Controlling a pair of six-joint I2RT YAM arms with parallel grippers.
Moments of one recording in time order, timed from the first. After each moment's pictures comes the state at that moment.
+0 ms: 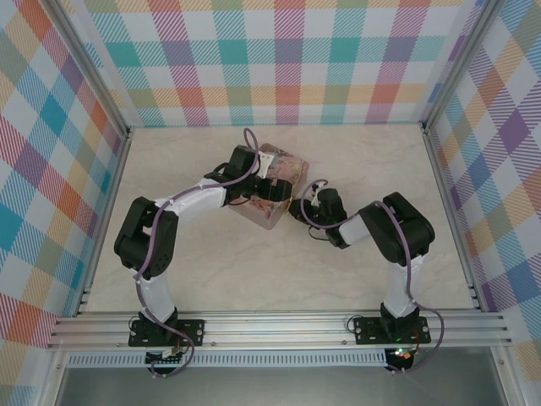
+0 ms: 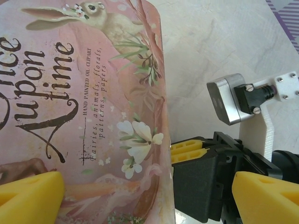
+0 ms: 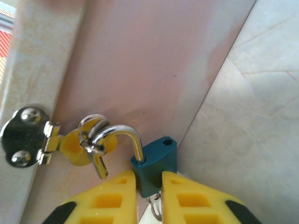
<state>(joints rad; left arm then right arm) -0.52 1.85 1.29 -0.19 0.36 -0.25 0.51 1.95 0.70 0.76 -0.28 0.89</state>
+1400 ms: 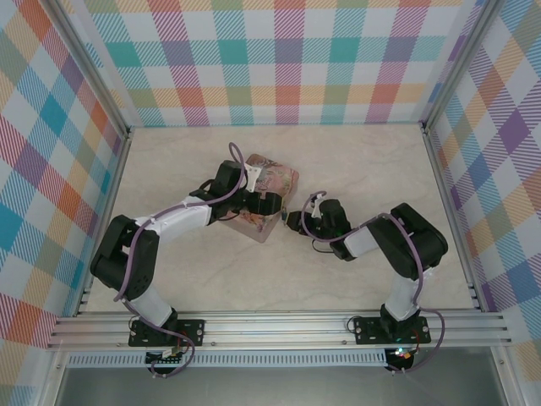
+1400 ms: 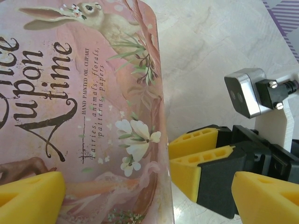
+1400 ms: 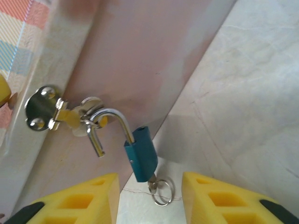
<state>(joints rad) -0.52 1.64 1.03 -0.11 0.36 -0.30 0.57 1.81 0.55 0.75 -0.30 0.79</state>
